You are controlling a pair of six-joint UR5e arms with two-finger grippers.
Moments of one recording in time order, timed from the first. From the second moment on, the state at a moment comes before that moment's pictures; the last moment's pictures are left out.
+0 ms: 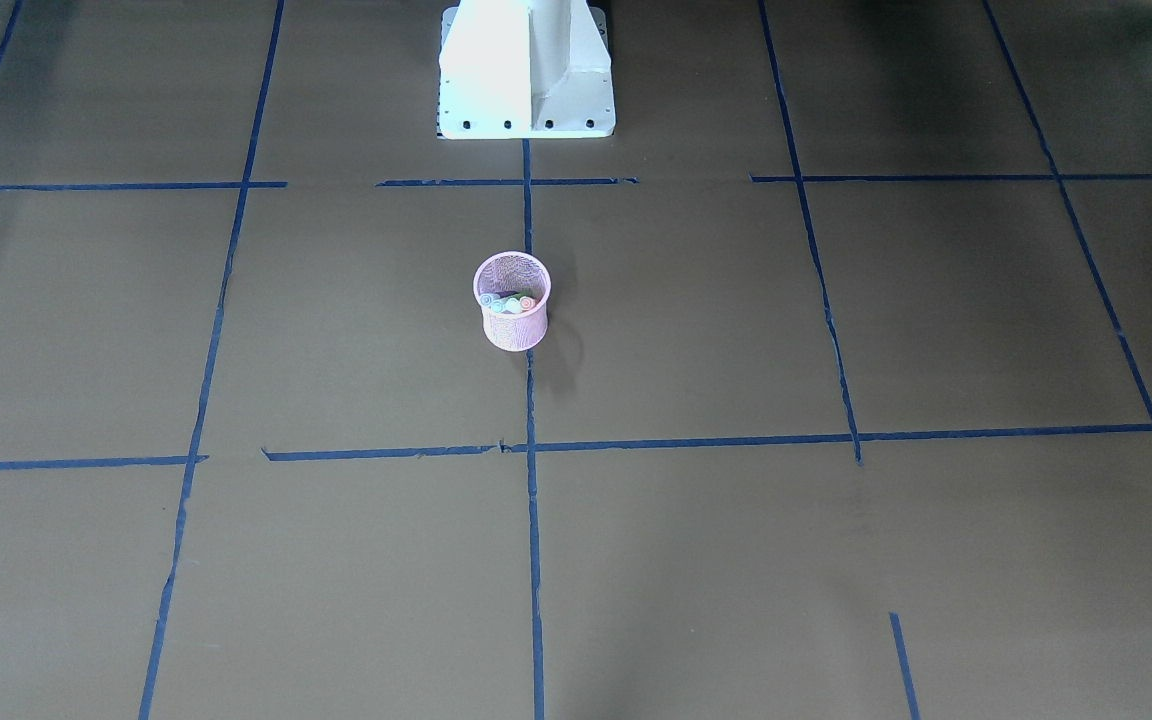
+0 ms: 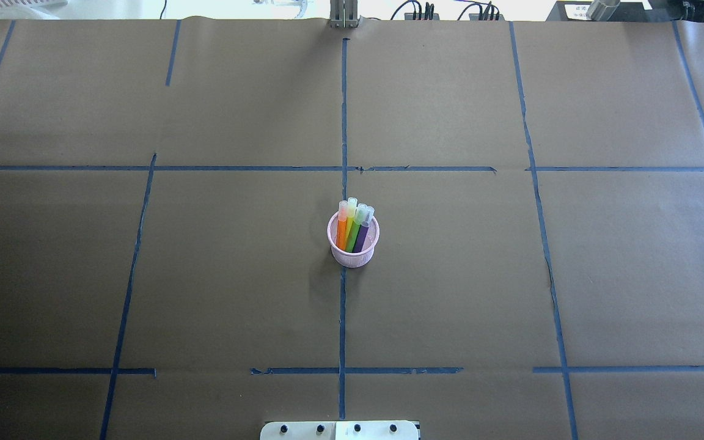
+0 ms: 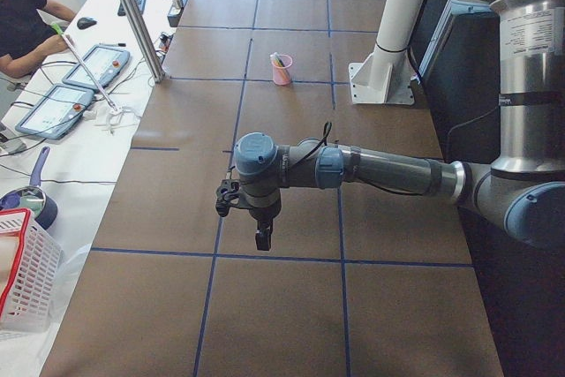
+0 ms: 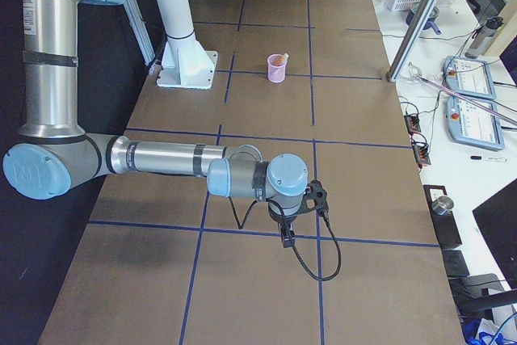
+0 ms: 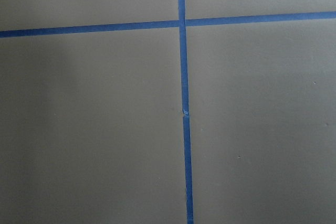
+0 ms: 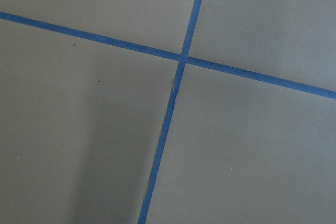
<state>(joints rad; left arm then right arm) -1.54 -1.44 -1.85 -1.42 -2.32 0.03 1.62 -1.65 1.64 -1.58 2.38 -0.28</state>
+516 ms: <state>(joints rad) -1.54 -1.43 -1.85 -1.42 -2.32 0.03 1.62 -1.65 1.64 -1.57 2.38 -0.29</state>
